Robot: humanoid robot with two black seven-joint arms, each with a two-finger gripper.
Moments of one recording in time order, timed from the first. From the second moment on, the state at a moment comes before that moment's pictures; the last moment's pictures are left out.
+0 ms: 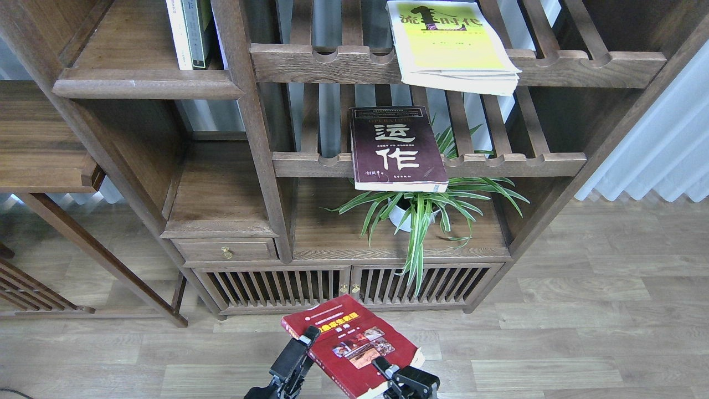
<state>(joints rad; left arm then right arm) 0.15 0.00 -0.63 -1.05 -0.17 -0.49 -0.22 -0.35 -0.22 0.59 1.36 0.60 0.58 -0.07</state>
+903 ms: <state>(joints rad) 0.15 0.00 -0.62 -1.03 -0.16 -0.49 -0.20 -0.38 -0.21 0.53 1.33 0.55 0.58 -0.08</state>
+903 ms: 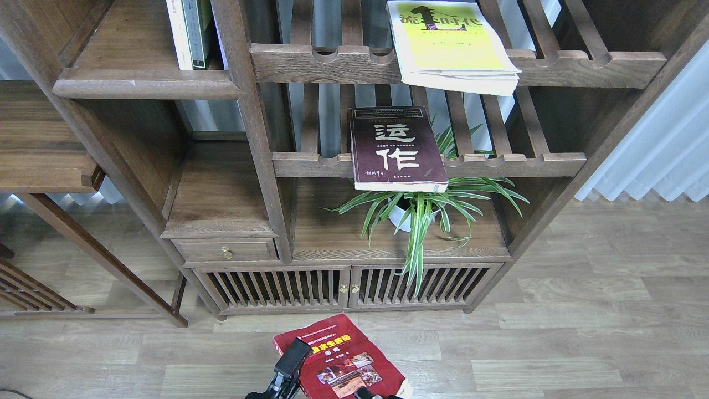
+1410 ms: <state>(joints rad) 0.17 0.00 -0.66 -1.06 -0.15 -0.49 -0.15 -0.34 -0.20 0.55 1.23 0.52 0.58 -0.06</state>
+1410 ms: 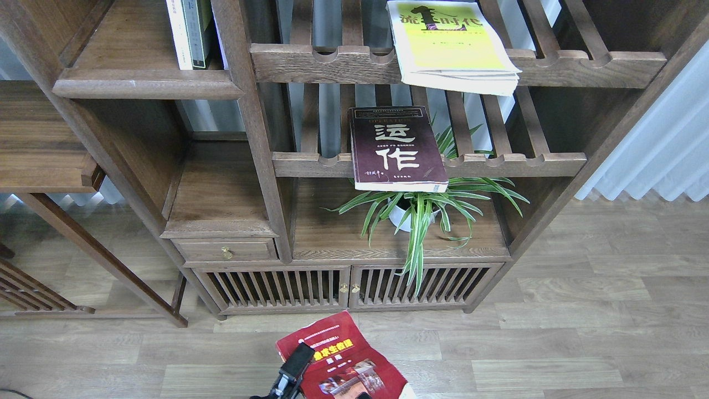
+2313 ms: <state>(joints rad) 0.37 0.45 -1.18 -1.38 -0.16 -0.49 -0.14 -0.26 -0.20 0.55 1.09 0.52 0.58 -0.06</state>
